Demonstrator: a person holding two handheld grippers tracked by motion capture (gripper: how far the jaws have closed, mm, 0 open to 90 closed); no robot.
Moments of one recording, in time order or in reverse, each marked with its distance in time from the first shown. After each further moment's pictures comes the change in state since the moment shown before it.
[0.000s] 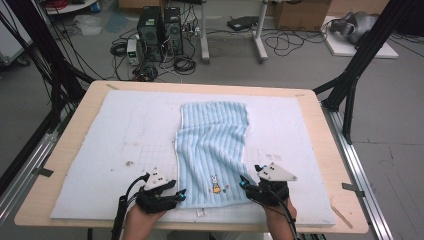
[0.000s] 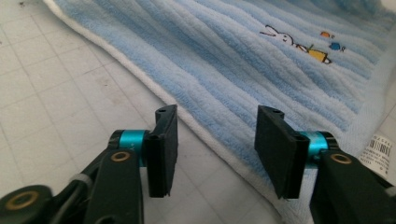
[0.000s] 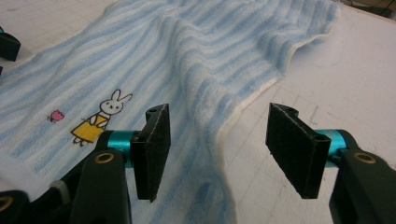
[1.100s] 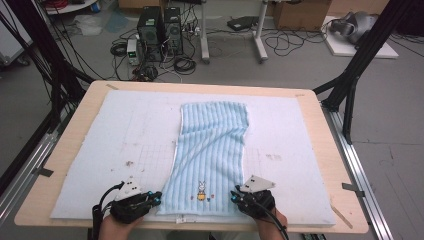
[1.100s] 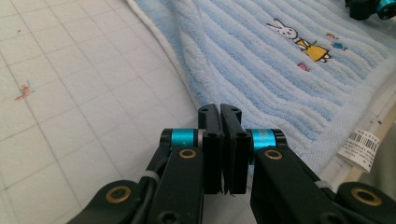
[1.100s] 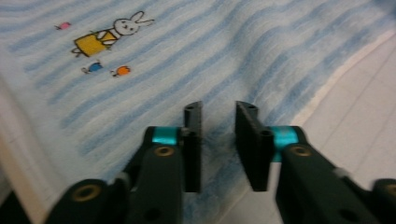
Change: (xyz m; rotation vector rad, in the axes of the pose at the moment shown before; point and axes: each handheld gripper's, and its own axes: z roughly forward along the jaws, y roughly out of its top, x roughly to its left) left arm 0.029 -0.033 -0.045 -0.016 -0.053 -0.055; right arm 0.032 -0.019 0.017 0.166 0.171 -0.086
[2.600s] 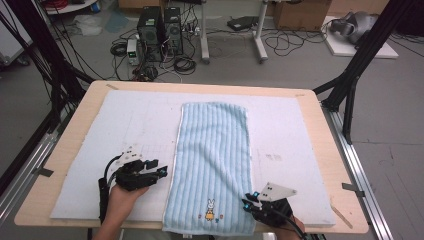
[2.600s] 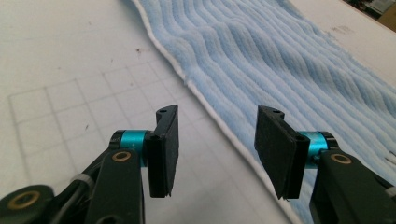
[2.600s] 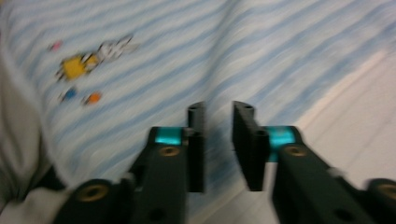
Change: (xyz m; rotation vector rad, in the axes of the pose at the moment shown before) left arm 0.046 0.057 0.034 -0.095 0.032 -0.104; right arm -0.019 -0.026 -0.031 -0.058 0.084 0.003
